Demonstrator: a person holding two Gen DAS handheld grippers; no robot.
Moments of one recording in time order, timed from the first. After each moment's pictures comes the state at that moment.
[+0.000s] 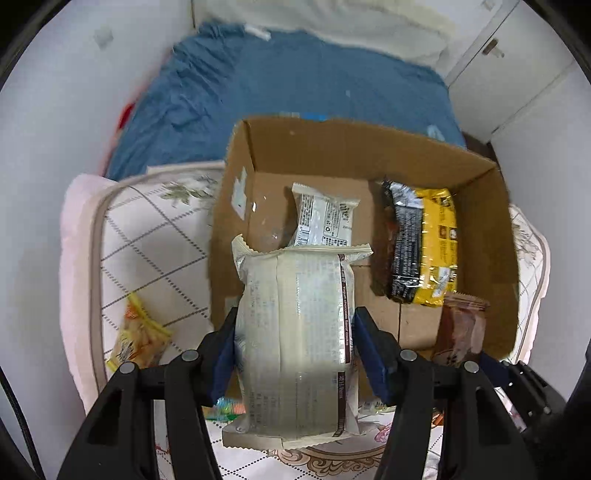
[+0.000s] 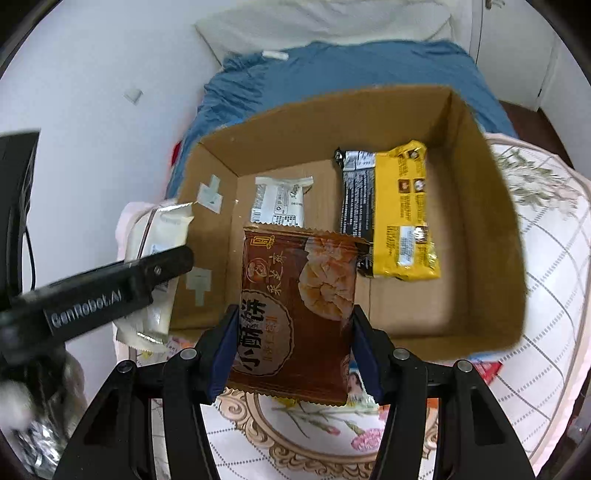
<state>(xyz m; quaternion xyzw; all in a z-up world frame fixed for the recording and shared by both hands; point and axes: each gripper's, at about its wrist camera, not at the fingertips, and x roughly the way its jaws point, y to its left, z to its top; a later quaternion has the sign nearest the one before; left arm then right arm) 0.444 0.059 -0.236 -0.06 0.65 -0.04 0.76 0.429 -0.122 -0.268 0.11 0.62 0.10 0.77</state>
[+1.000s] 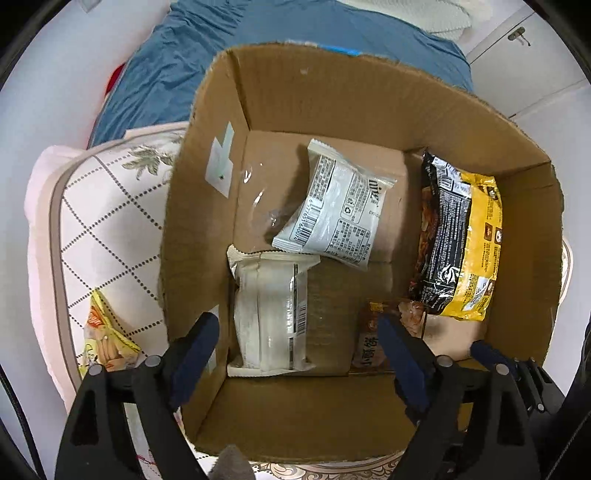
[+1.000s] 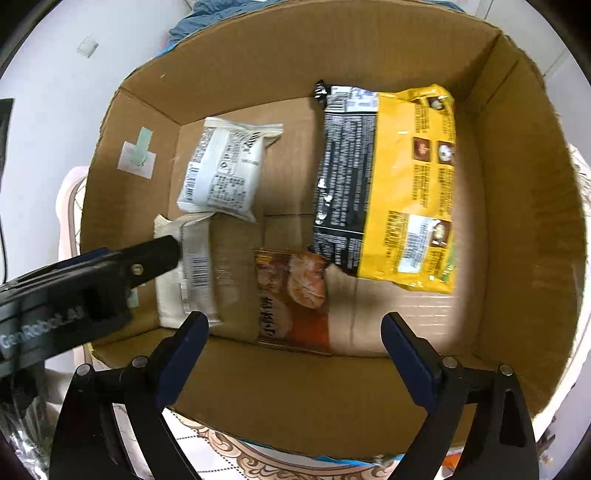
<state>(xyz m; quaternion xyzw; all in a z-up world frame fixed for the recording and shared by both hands) 0.468 0.048 -0.296 -0.07 0.69 -0.03 0.72 0.470 -0.115 -0.346 0.05 0.70 0.06 0.71</state>
